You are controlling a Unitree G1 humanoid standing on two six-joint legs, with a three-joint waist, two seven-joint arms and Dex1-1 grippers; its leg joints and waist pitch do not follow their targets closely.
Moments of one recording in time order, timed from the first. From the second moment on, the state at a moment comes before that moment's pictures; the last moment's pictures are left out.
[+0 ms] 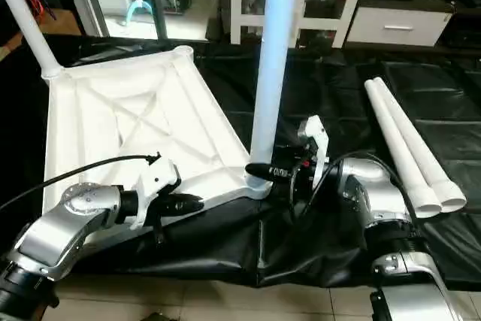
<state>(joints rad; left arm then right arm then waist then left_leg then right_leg) -0.31 0.45 -0.31 0.04 -0.14 0.46 -0.94 -0.56 -0.42 0.05 0.65 0.36 0.15 1.27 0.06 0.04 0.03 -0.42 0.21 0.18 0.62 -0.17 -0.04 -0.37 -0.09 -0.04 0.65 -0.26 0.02</state>
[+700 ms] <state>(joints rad) -0.40 0.30 -0.30 0.13 -0.05 0.57 -0.71 -0.63 -0.19 -0.03 0.83 0.28 -0.01 0.73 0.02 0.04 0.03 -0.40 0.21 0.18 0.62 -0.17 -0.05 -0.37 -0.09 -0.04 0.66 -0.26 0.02</state>
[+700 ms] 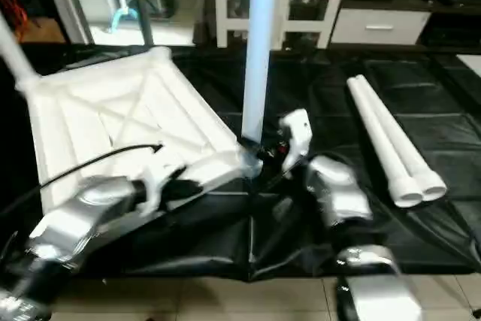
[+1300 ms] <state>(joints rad) -0.33 0.41 -0.31 0.08 -0.08 0.42 -0.85 -0.60 -0.22 -0.01 0.83 0.26 -0.14 0.88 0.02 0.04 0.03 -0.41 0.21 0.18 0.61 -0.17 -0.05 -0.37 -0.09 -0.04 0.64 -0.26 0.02</state>
